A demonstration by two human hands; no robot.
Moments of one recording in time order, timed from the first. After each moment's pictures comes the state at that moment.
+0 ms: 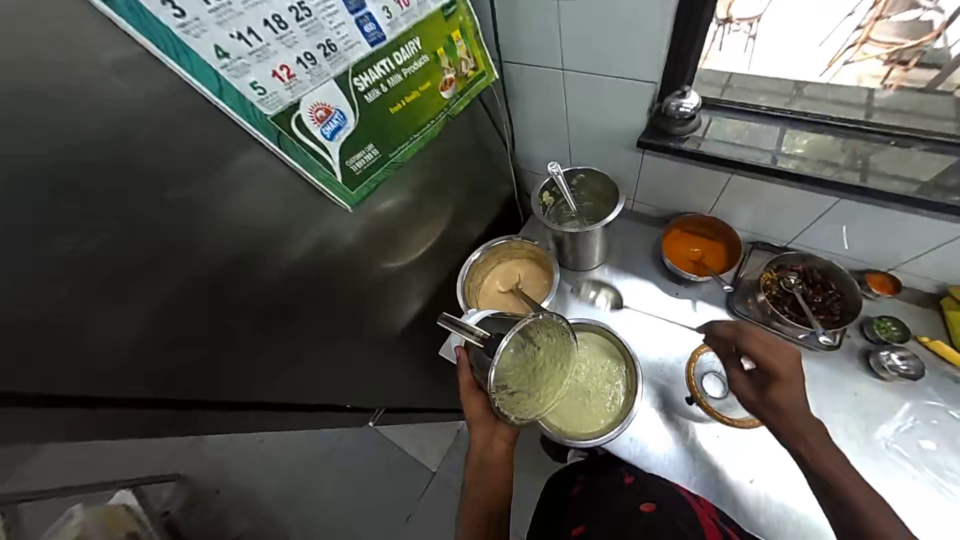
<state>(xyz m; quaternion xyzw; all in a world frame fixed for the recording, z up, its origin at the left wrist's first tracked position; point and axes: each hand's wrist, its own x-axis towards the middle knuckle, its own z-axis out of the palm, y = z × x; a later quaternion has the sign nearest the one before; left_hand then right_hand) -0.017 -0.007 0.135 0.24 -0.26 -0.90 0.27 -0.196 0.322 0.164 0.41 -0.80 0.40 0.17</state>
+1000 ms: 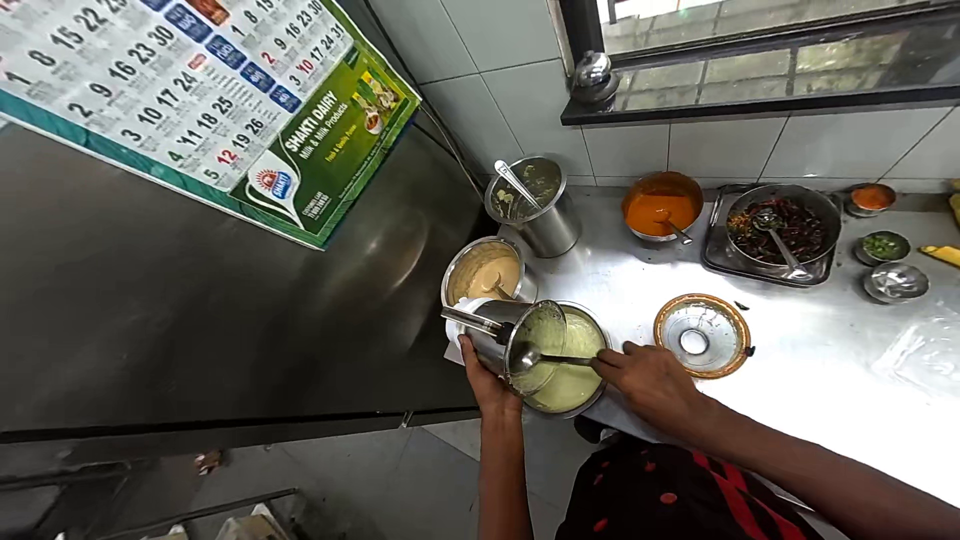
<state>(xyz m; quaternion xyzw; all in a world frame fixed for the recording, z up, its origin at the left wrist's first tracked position) -0.044 0.052 0.125 0.21 -0.43 -0.82 0.31 -0.124 0.303 0.148 0.51 -0.83 0.20 0.05</state>
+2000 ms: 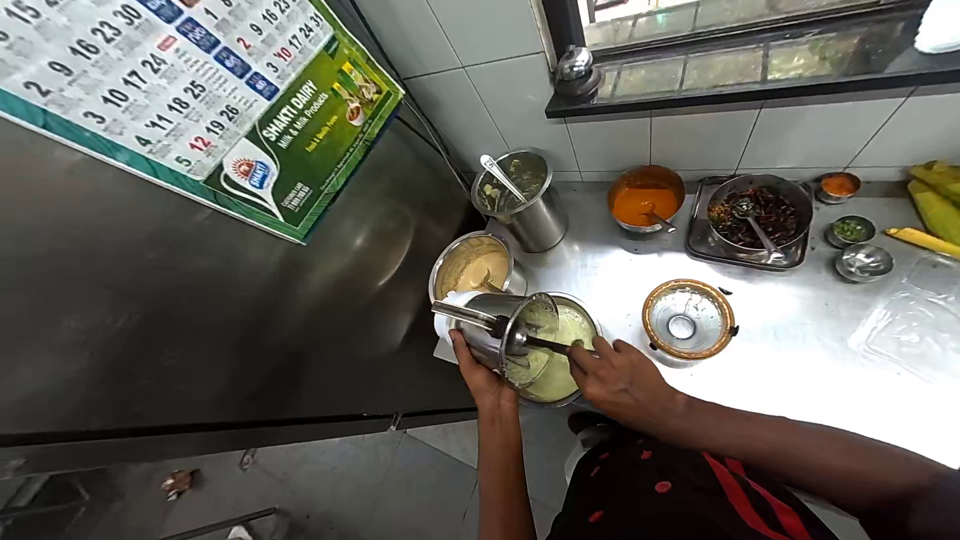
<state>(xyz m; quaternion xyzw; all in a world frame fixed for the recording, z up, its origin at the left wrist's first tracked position) -0.035 0.063 0.127 0.17 -0.43 -0.83 0.33 -0.092 0.280 0.155 0.54 -0.82 0.12 0.16</state>
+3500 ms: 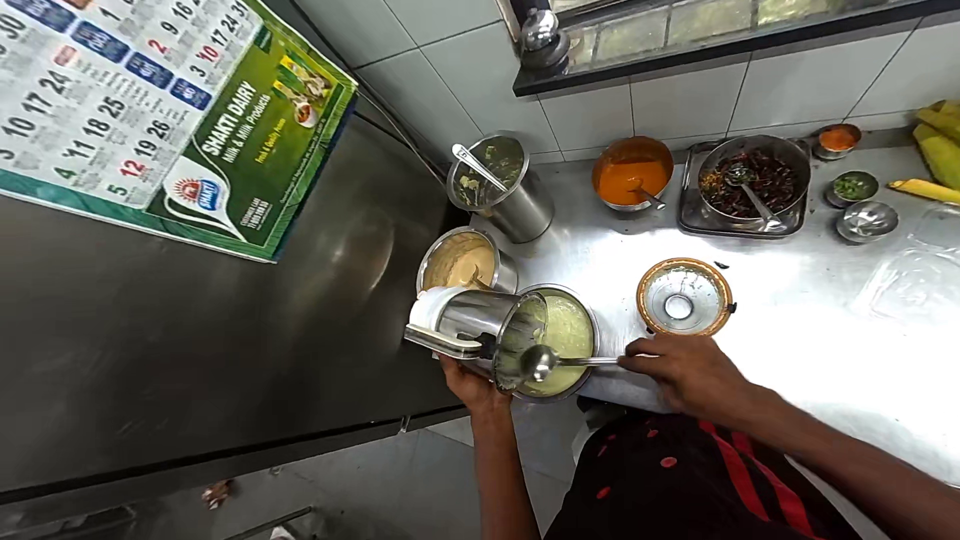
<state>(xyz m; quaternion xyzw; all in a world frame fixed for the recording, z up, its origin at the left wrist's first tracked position) -0.031 0.037 0.106 0.05 -0.43 -0.84 0.32 -0.108 0.370 0.133 0.49 -0.81 0.34 0.01</state>
